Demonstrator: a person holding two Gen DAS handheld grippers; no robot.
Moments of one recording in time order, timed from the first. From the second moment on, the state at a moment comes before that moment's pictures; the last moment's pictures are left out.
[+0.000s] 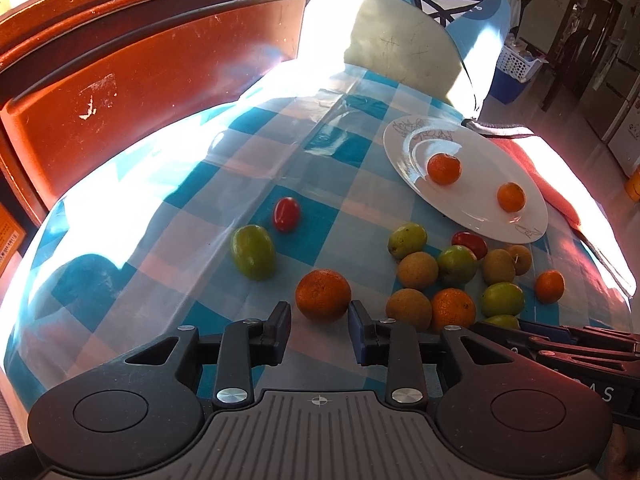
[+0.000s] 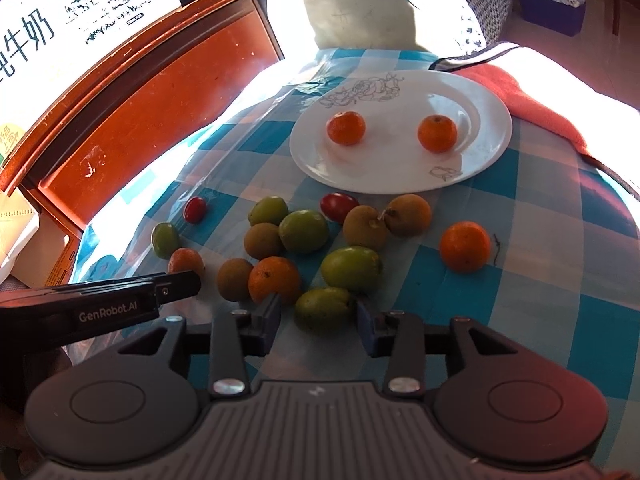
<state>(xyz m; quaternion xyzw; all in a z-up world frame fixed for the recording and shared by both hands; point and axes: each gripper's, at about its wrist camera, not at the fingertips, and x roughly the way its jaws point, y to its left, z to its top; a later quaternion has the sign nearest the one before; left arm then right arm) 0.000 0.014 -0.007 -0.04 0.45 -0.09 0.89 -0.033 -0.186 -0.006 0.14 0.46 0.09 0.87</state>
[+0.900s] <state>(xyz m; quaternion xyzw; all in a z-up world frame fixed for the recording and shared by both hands) 0.007 0.007 0.010 -0.05 0.42 -0.10 0.90 -0.036 -0.193 0.030 0.14 0.43 0.12 0.89</state>
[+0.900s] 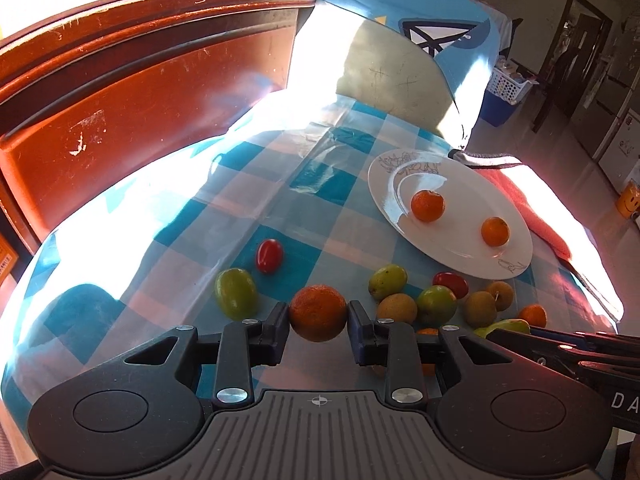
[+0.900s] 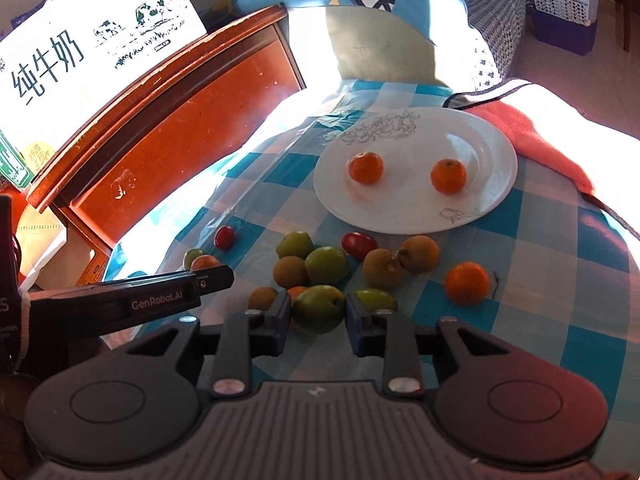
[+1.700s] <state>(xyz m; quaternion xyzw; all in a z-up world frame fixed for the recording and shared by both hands) 0.077 -0.068 0.021 -0.06 0.42 -0.19 0.89 0.043 -0.250 0.045 0.15 0.39 0.07 0.91</state>
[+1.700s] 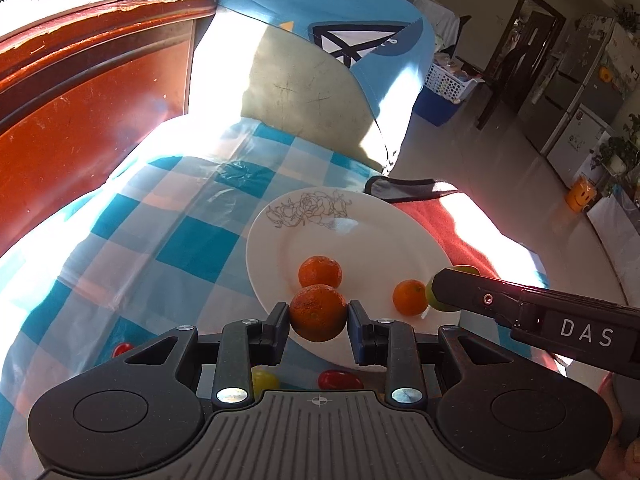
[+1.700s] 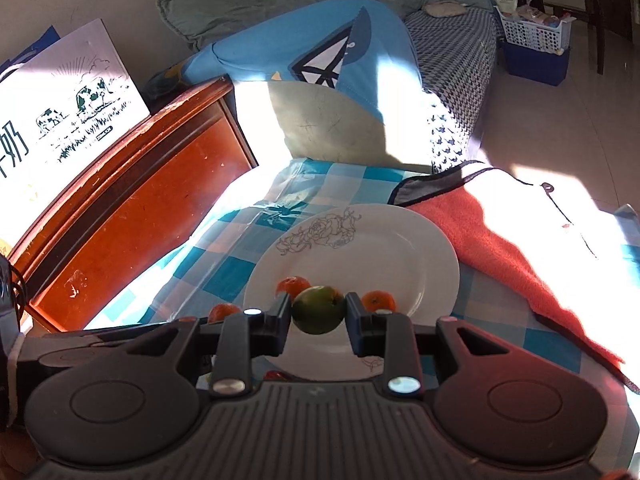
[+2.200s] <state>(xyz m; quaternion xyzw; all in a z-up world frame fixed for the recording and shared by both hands) 0.101 -0.104 0.000 -0.03 0.43 -0.22 0.88 0.091 -0.271 0.010 0.16 0.41 0.05 0.90</state>
